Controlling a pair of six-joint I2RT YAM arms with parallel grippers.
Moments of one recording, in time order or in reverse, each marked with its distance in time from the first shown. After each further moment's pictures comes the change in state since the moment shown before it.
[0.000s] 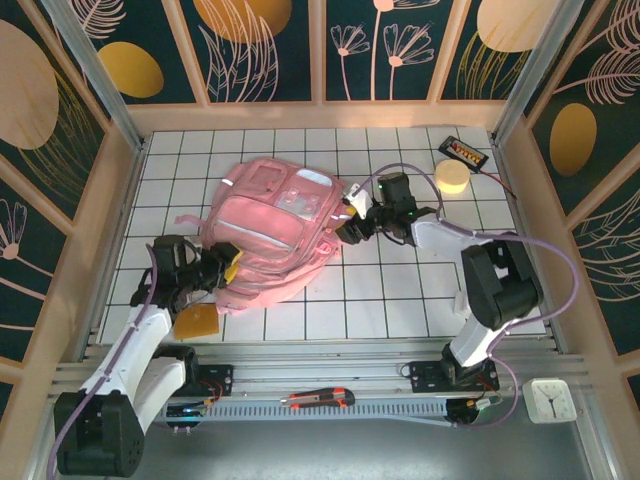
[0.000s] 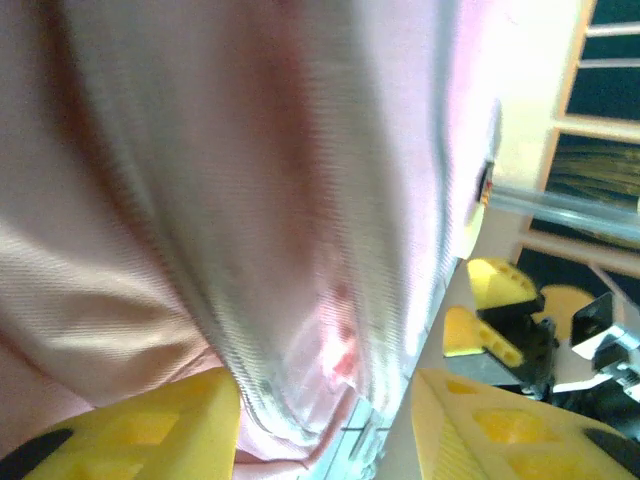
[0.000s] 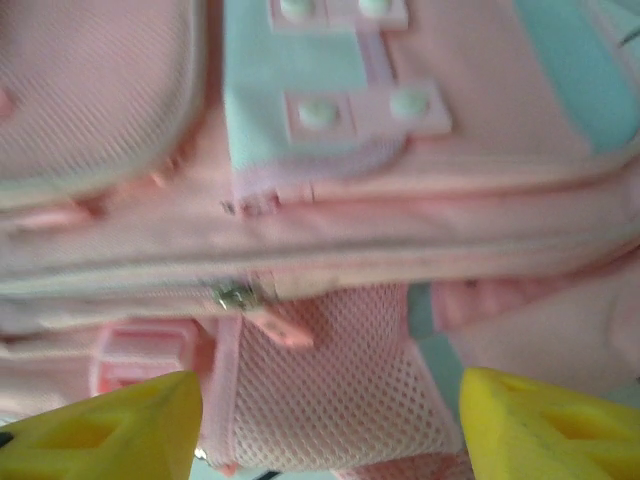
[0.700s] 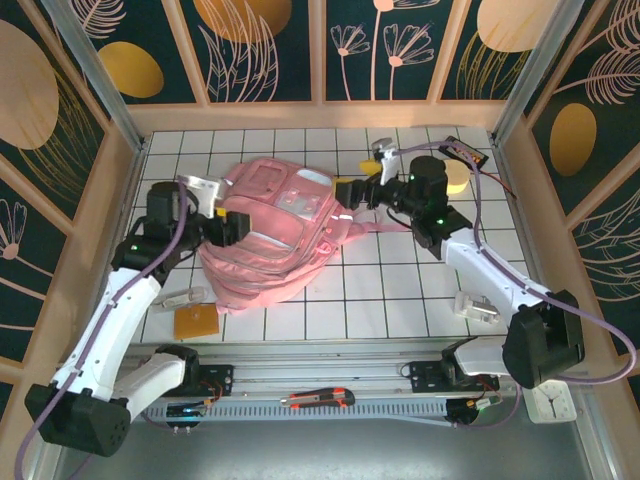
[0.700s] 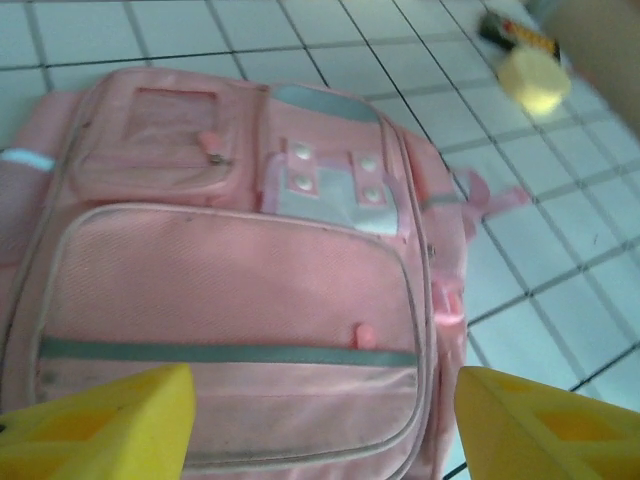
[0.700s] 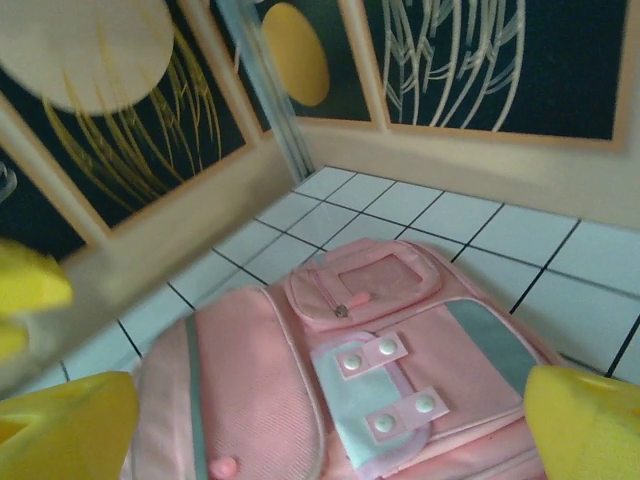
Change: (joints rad) left arm -0.192 0.141 0.522 -0.332 -0.255 1.139; right arm -0.009 -0.330 0.008 0.212 0.042 0.665
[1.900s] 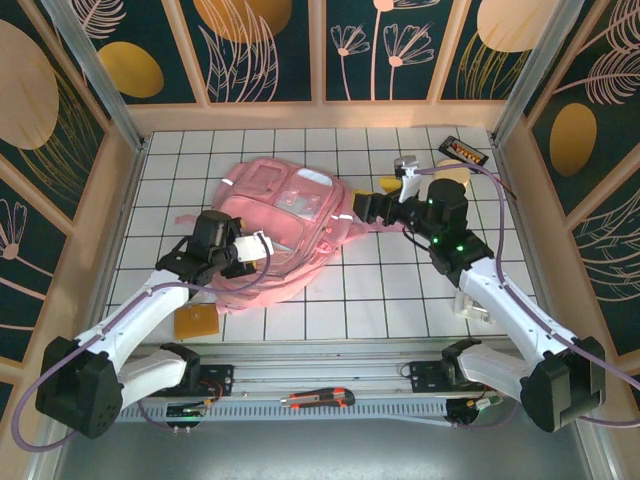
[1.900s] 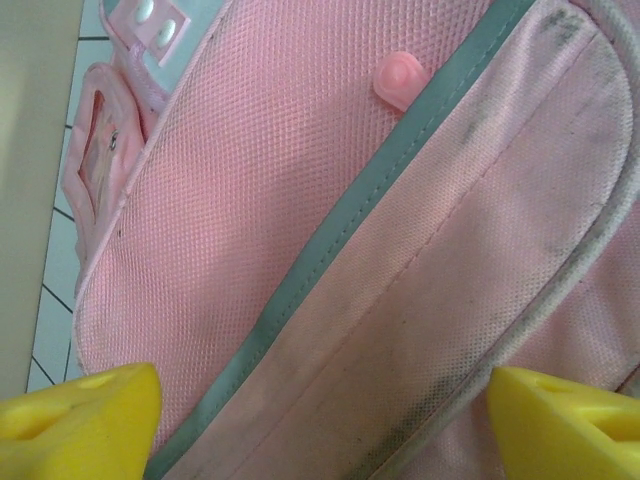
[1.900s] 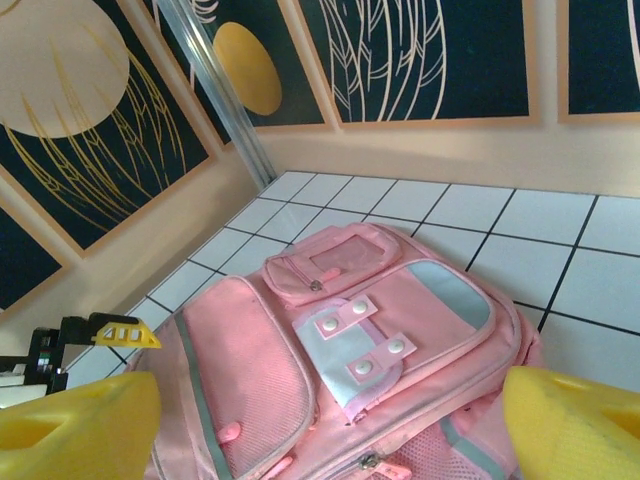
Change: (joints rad) left arm -0.167 0.097 -0.280 0.232 -0.323 1.028; right arm 0.011 -0.241 -0.165 -0.082 0.127 0.006
